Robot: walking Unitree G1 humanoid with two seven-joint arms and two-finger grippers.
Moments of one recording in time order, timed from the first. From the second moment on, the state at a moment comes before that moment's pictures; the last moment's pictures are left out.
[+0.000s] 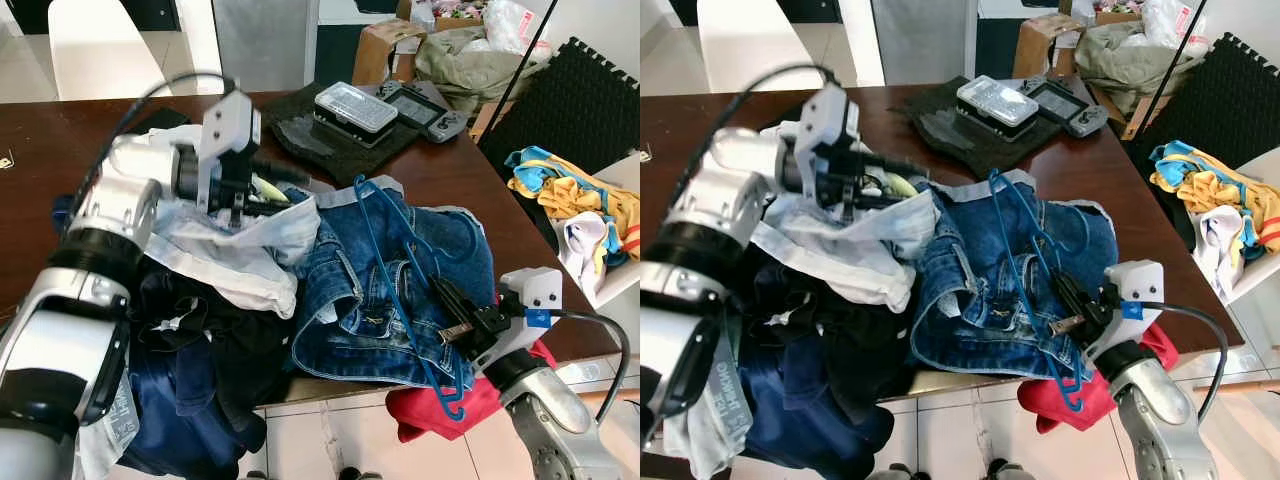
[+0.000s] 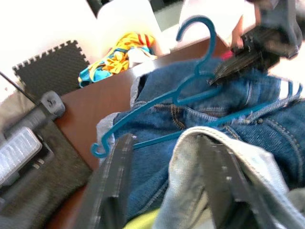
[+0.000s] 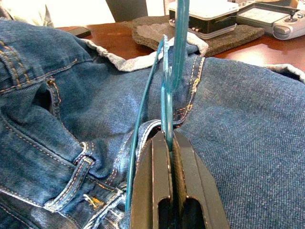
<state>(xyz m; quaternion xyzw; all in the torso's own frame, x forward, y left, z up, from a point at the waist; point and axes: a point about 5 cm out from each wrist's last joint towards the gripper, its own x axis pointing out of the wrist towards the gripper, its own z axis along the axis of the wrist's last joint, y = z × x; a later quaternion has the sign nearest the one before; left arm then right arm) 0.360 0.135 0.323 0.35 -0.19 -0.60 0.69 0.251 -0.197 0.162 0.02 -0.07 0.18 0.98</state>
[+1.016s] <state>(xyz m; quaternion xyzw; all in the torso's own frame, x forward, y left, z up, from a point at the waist) 0.318 0.111 0.279 0.44 -0.10 -0.75 0.49 0.254 -0.195 0.163 0.02 -0.07 0.18 0.98</state>
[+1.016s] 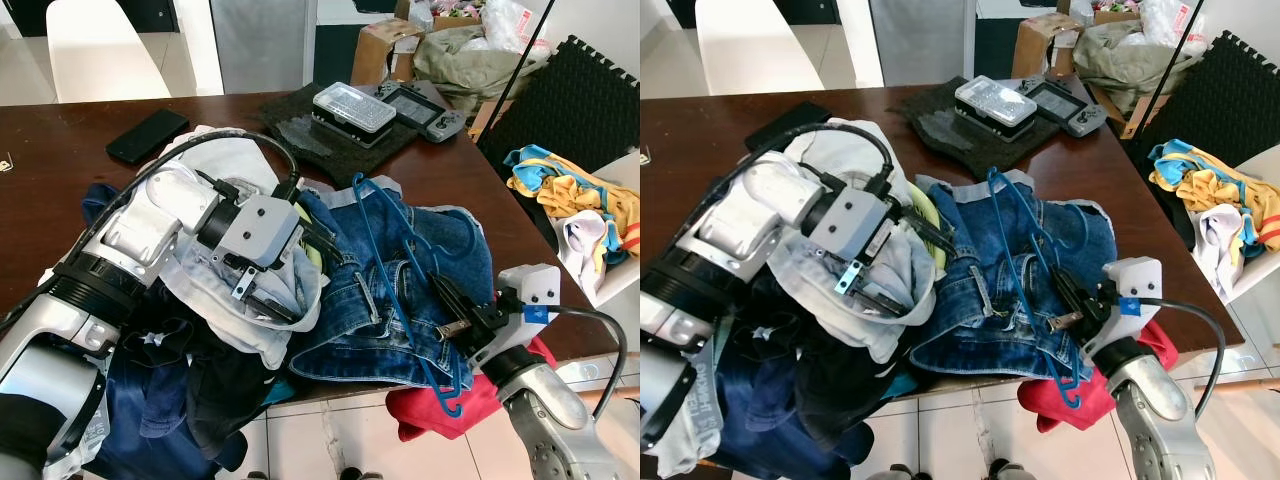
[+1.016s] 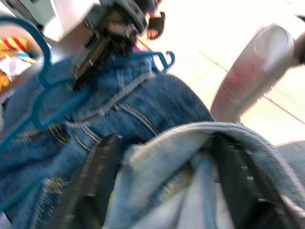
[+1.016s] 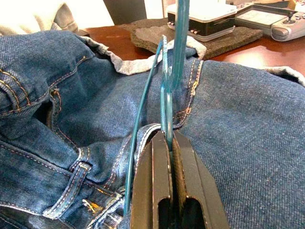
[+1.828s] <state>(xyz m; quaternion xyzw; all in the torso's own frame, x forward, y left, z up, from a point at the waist) 0.366 0.145 0.360 0.41 -0.18 -0.51 0.73 0.255 -0.194 0.161 0.03 -0.07 0.17 0.98</state>
